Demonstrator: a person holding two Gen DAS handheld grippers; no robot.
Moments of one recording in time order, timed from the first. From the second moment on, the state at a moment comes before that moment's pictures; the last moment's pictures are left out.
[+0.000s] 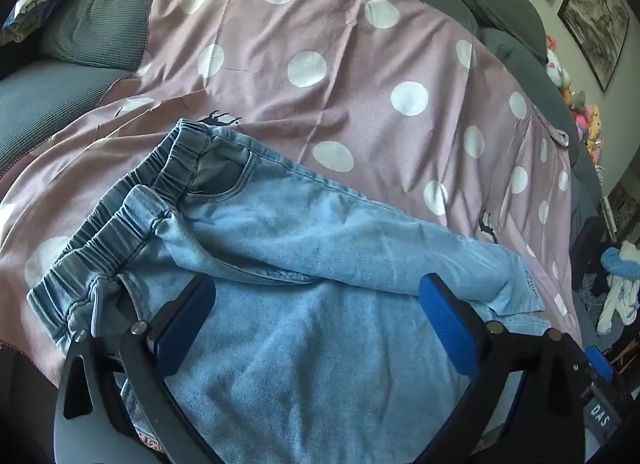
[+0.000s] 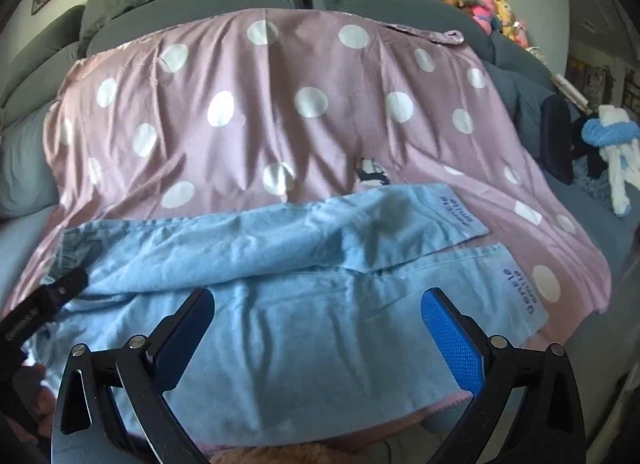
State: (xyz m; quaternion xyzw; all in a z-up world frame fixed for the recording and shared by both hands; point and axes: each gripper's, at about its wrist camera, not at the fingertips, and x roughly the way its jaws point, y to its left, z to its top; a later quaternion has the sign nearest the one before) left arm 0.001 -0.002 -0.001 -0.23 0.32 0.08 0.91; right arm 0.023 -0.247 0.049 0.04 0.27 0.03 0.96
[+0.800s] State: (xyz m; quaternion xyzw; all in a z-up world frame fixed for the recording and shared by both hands) left arm 0.023 -0.012 -0.023 -0.21 0.35 0.09 0.91; right arm 0.041 -0.264 0.028 0.08 0.29 0.06 0.95
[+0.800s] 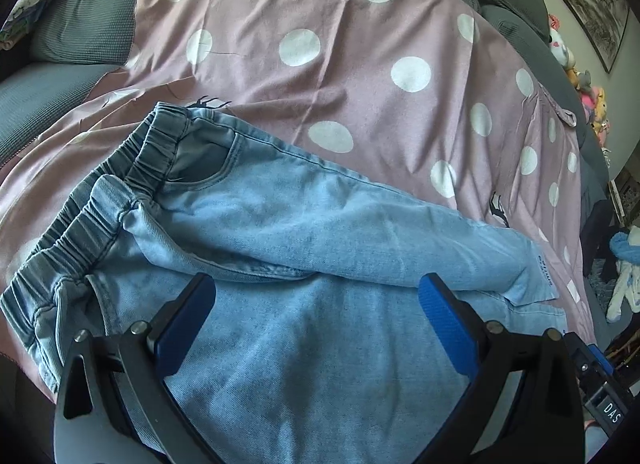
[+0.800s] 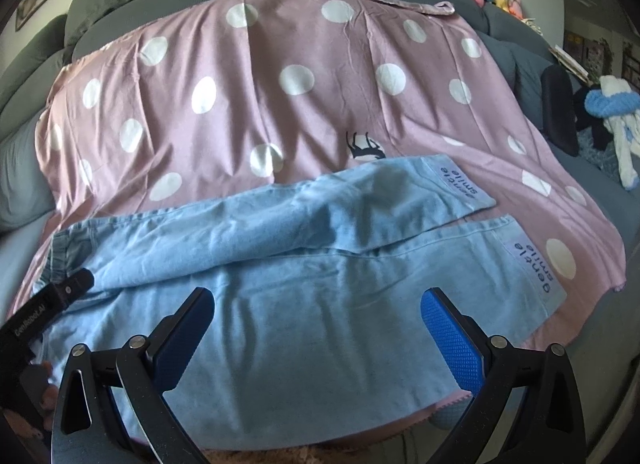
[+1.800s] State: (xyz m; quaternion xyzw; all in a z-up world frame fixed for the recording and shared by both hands) left arm 0.024 -0.007 -0.026 -0.23 0.35 0.07 0.90; right arm 0.042 -0.249 0.030 0.05 0.29 0.05 0.95
